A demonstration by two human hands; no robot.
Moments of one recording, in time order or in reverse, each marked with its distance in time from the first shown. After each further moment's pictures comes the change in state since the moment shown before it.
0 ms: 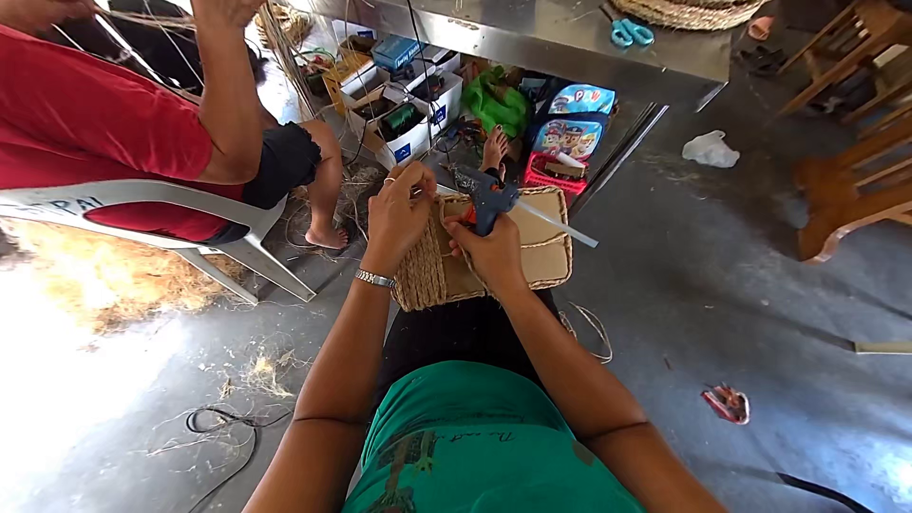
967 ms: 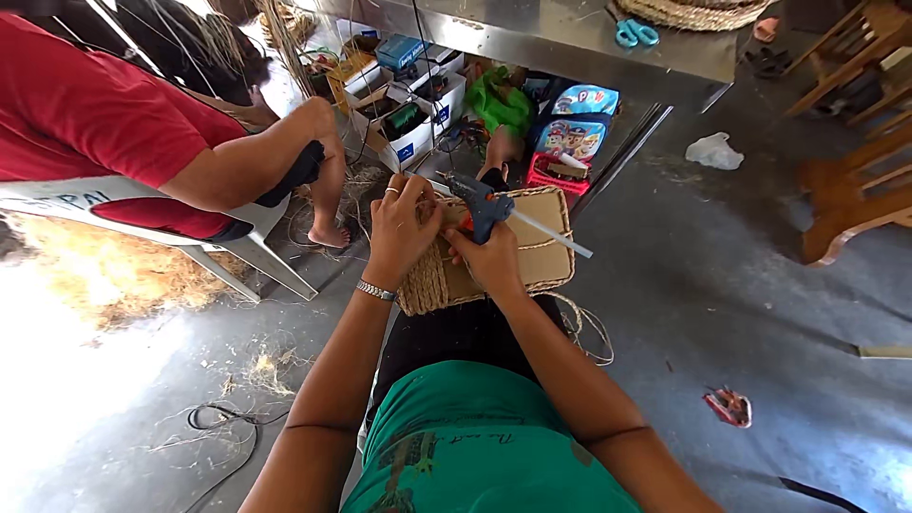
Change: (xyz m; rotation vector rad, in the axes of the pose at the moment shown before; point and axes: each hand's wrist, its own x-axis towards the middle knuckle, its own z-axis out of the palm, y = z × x) left_hand -0.022 -0.003 0.010 0.167 0.128 0.121; right_hand -0.009 0.010 0.002 -0.070 -0.034 -0.088
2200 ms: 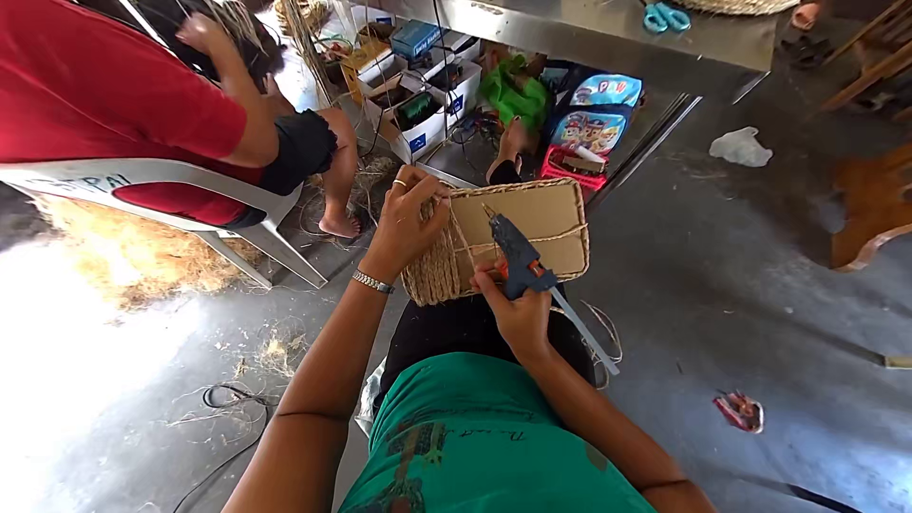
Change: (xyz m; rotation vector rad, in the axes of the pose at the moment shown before) left_hand -0.006 -0.017 -0.007 -0.141 -0.026 0.160; right_hand -0.080 0.031 -0.020 0.013 0.072 -0.217
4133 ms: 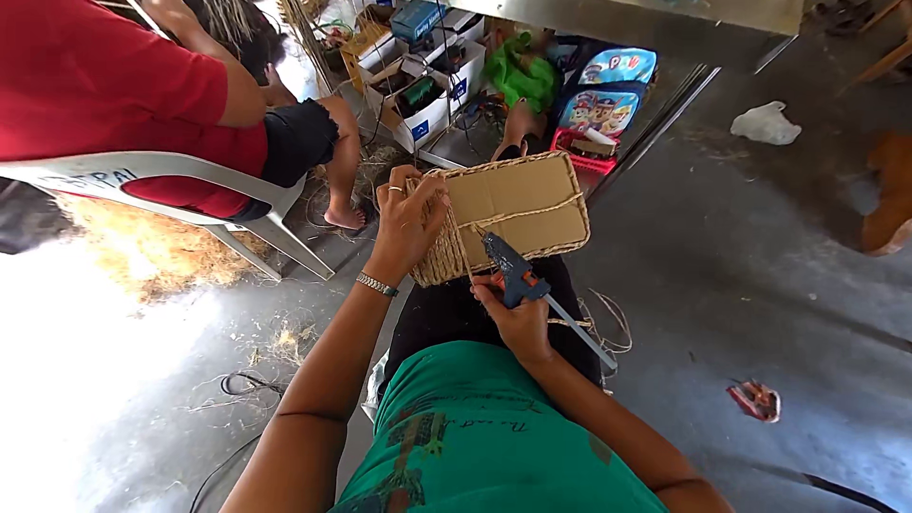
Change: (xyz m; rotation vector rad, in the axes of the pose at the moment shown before) left_hand -0.022 0.004 0.010 0.187 -0.011 -0.115; right_hand -0.031 0.020 -0.009 0.002 -0.038 0.056
